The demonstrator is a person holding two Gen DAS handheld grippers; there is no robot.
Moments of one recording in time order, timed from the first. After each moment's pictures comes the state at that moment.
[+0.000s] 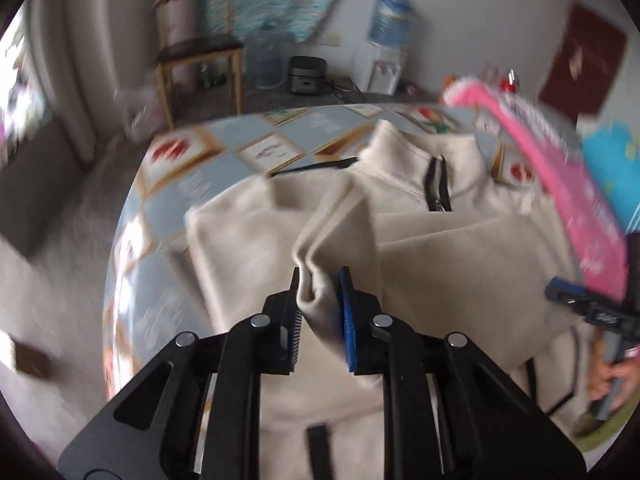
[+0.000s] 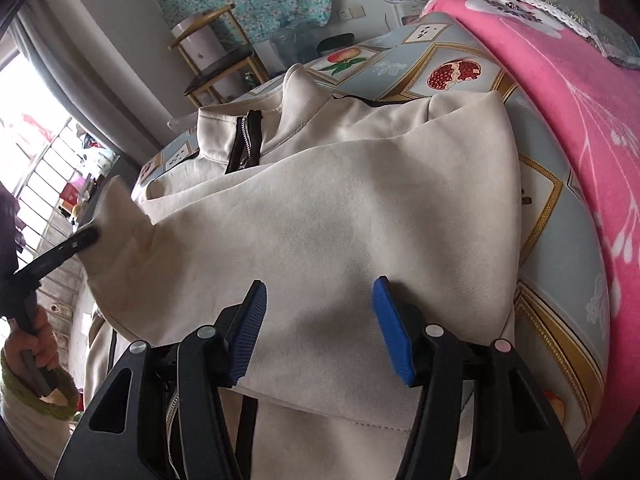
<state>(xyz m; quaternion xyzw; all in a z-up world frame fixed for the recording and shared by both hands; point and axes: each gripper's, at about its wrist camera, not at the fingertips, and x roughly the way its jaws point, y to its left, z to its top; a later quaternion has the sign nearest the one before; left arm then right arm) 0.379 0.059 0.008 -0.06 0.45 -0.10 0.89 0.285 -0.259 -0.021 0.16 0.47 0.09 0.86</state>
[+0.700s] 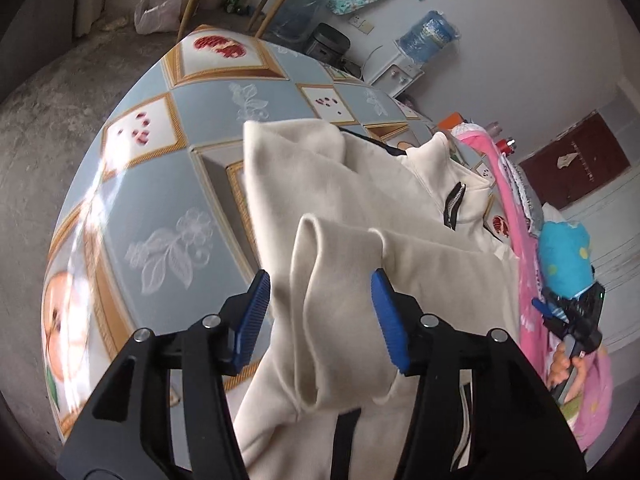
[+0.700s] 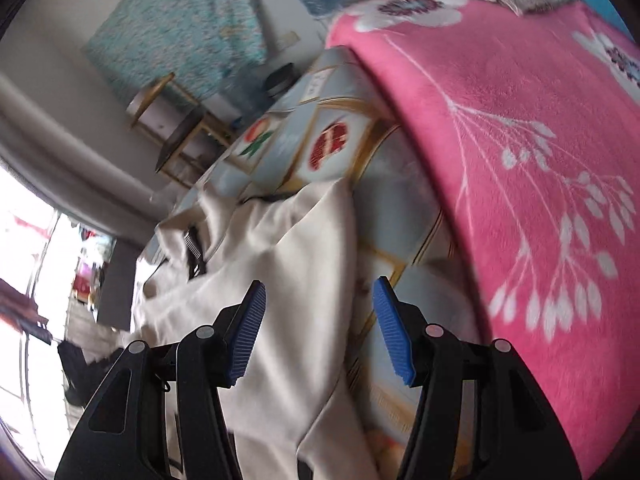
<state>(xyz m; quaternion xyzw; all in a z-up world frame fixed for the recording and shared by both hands) 0.399 0.134 -0.052 -0.25 0.49 -0.13 0.83 0.313 -0.393 0.012 0.29 0.46 0.01 0.84</state>
